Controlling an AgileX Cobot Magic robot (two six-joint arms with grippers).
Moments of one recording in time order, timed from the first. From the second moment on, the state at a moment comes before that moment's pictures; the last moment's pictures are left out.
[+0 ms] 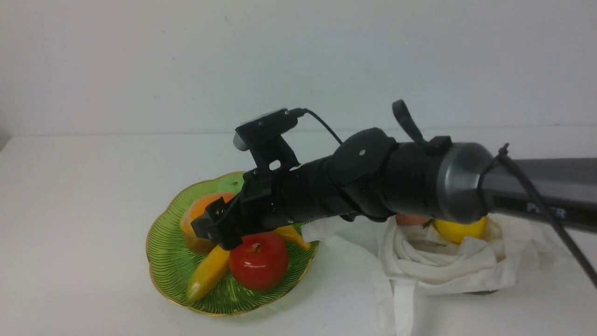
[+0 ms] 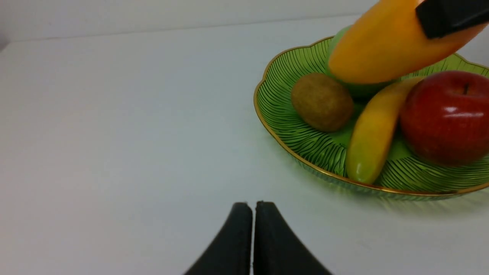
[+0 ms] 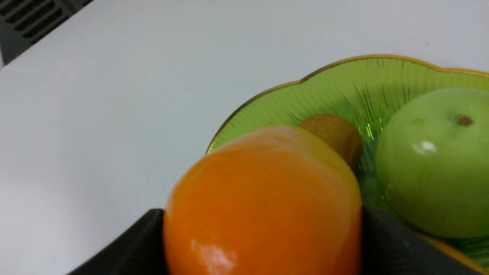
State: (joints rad) right arm 0.75 1.99 -1.40 1.20 0.41 -1.06; left arm -0.07 -0.01 0.02 -0.06 0.39 0.08
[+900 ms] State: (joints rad) right arm 0.71 1.96 -1.40 1.14 0.36 -1.10; left arm -0.07 -0.01 0.02 -0.06 0.39 0.08
